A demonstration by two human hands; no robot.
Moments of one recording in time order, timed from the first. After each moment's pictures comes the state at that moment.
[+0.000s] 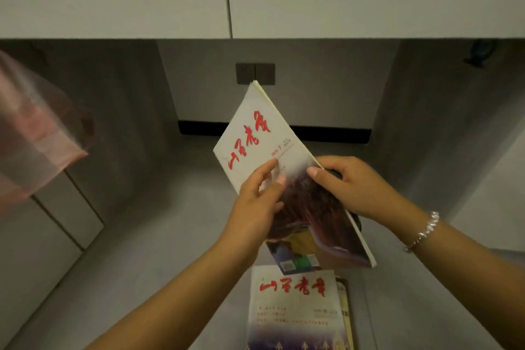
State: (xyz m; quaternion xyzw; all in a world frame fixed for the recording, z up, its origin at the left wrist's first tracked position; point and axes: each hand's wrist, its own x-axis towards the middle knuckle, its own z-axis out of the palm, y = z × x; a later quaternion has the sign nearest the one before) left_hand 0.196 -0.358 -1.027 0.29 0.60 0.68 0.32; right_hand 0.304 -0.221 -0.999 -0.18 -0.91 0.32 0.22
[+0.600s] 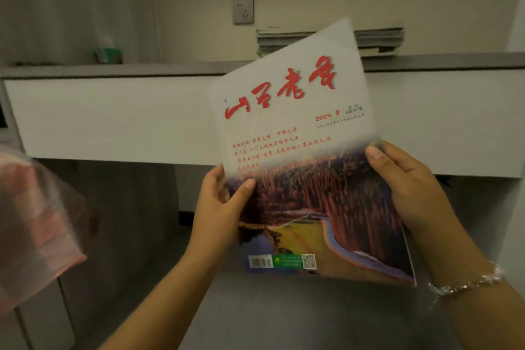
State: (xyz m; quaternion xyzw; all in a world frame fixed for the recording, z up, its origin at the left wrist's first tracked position) left_hand 0.142 -0.329 -0.891 0.37 0.53 0.76 0.10; right_hand 0.329 -0.205 -0.842 -0.09 -0.68 0.52 0.51
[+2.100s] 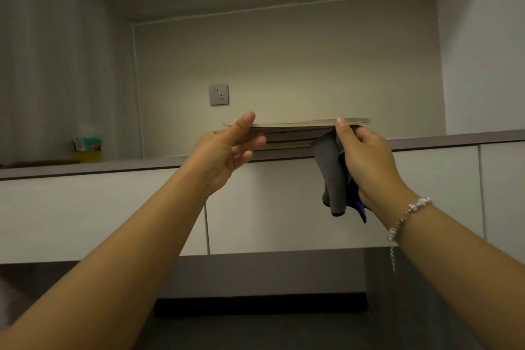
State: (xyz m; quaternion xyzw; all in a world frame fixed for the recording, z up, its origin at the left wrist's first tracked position) left_hand 0.144 -0.276 -0.686 0.45 0.43 0.75 0.23; right_hand 0.306 -0.160 -0.715 -0.23 -0.63 0.39 0.63
